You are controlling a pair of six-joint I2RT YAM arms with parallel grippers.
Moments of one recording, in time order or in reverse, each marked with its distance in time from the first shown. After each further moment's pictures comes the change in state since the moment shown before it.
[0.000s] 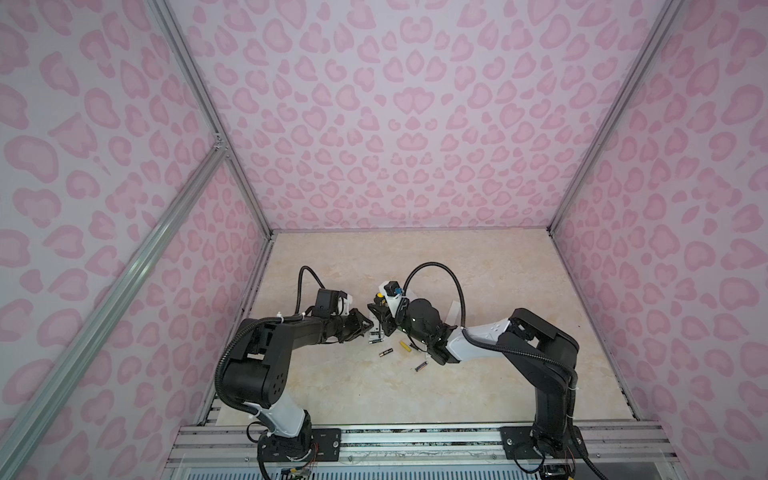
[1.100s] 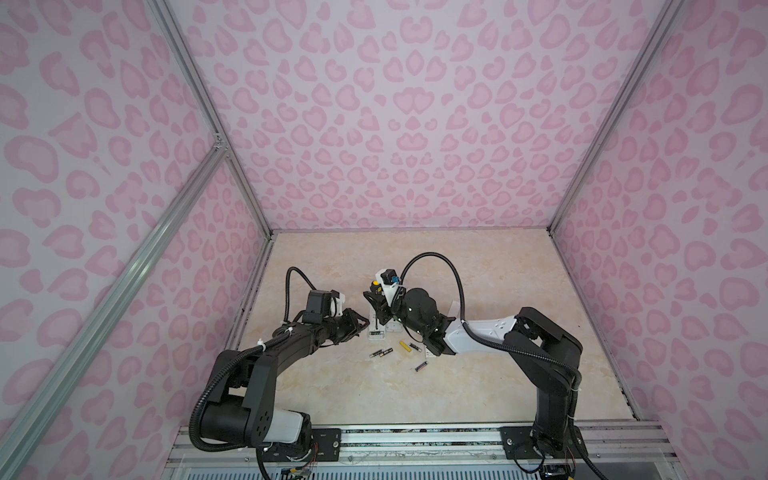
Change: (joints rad) left arm 0.021 -0.224 -0.079 -0.067 -0.021 -0.063; right arm 0.006 0.005 0.147 -0.107 0.035 -0.019
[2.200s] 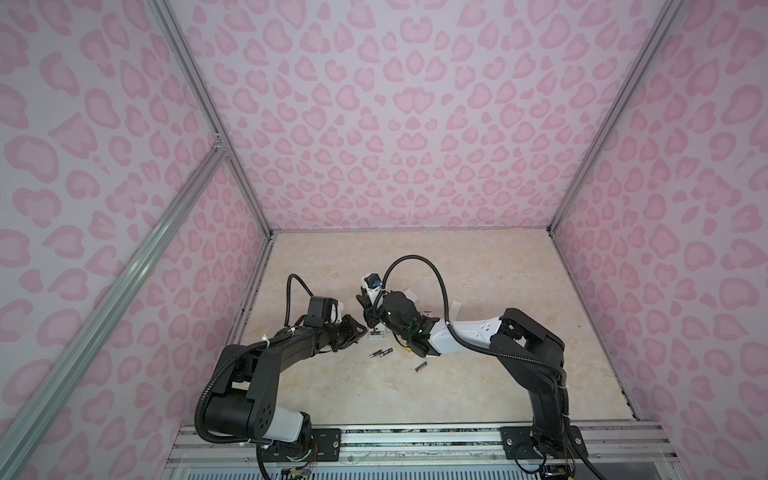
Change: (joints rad) left arm 0.000 0.036 -0.028 0.002 -0.034 -0.015; right arm 0.061 0.079 0.126 -0.156 0.190 -0.023
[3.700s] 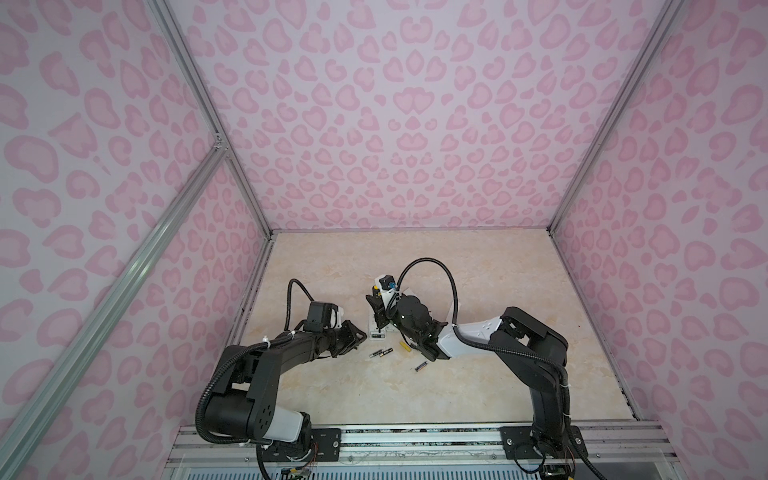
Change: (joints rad) left arm 0.000 -0.003 -0.046 0.011 0.011 0.019; right arm -0.041 -0.018 -0.146 0.195 -0.049 0.052
